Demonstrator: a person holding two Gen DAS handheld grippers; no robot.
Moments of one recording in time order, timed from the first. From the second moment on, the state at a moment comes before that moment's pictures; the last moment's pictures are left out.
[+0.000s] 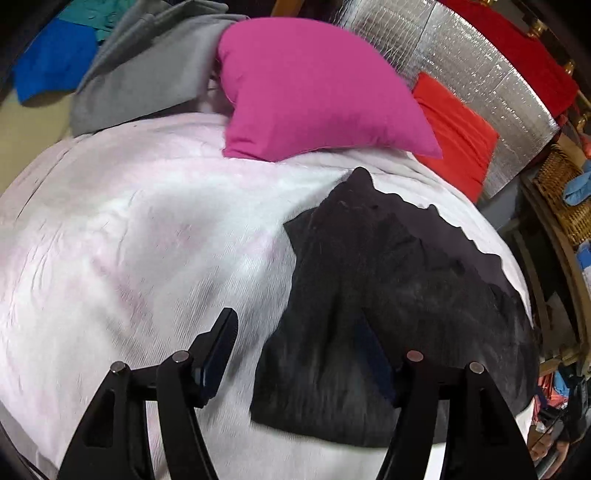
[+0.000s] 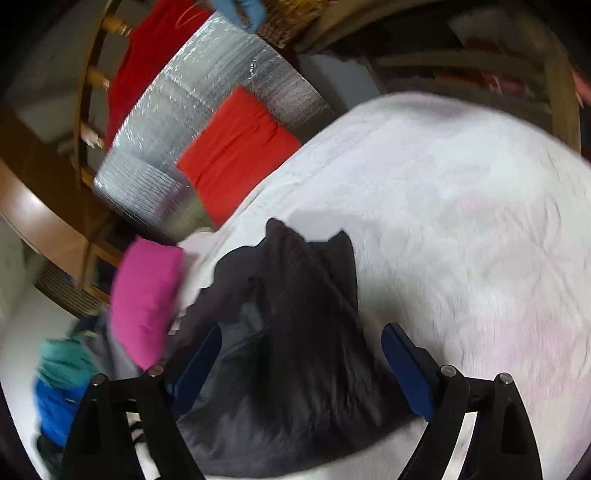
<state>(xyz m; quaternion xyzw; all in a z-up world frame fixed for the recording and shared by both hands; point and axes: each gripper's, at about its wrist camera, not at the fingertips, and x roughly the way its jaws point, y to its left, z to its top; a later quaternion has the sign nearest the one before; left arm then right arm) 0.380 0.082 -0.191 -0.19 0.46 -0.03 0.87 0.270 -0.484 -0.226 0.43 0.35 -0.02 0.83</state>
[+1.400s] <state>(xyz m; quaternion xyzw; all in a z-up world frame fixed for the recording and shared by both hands) 0.355 0.098 -0.239 -0.39 0.49 -0.08 0.78 0.259 -0.478 -0.241 0.46 0.36 -0.08 0.81</state>
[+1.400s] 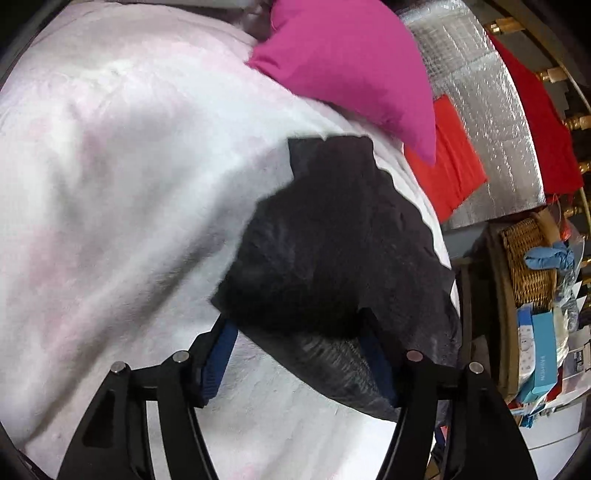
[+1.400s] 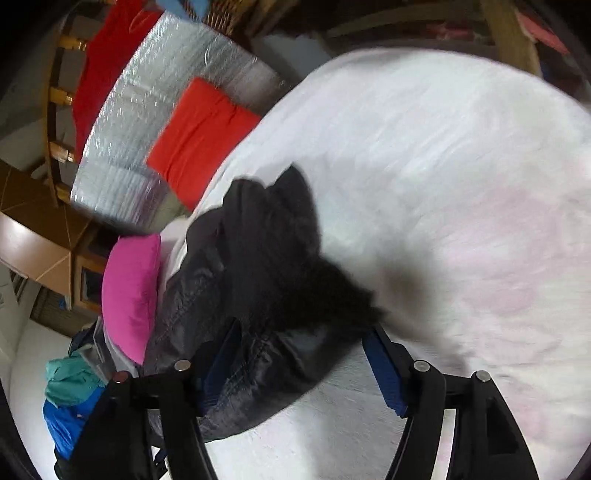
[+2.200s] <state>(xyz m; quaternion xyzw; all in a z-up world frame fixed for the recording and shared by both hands) 0.365 0.103 -0.228 -0.31 0.47 -0.01 0.83 0.262 -0.487 -0.244 0.35 0.38 -0.12 0.85</state>
